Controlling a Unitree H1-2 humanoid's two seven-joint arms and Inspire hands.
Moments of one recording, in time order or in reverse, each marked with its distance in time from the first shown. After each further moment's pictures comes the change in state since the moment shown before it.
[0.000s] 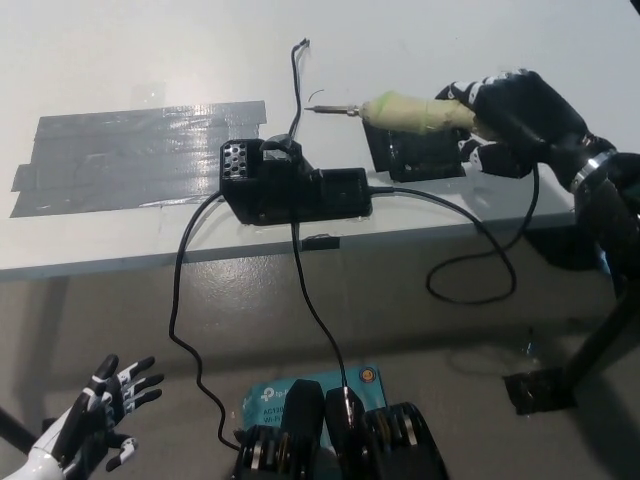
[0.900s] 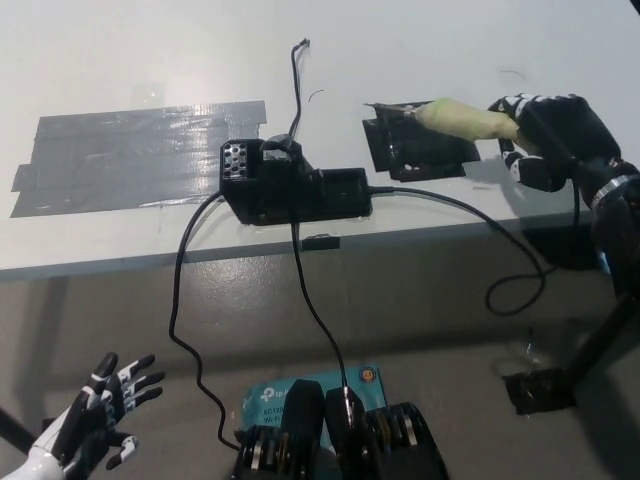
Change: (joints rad) left_arm -0.002 0.000 0.001 0.000 -0.010 0.000 0.001; right_arm 0.058 -0.006 -0.002 0.084 -0.048 0.129 -0.104
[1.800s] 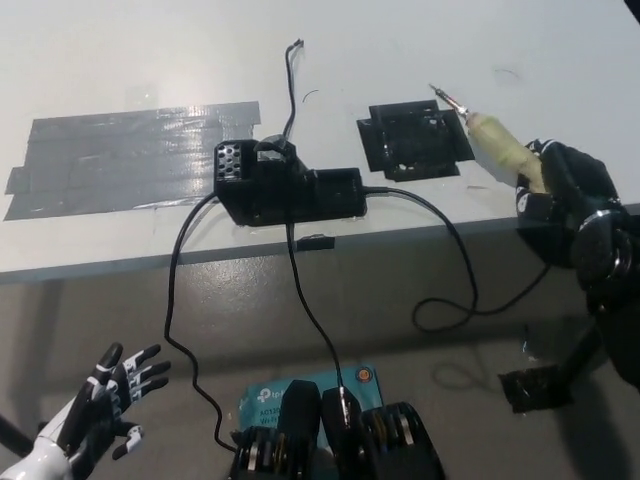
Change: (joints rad) left_arm -0.019 -0.005 -0.009 -0.005 -0.006 -0.002 0.005; right_arm 0.055 0.150 -0.192 0.113 0.070 0.303 0.026
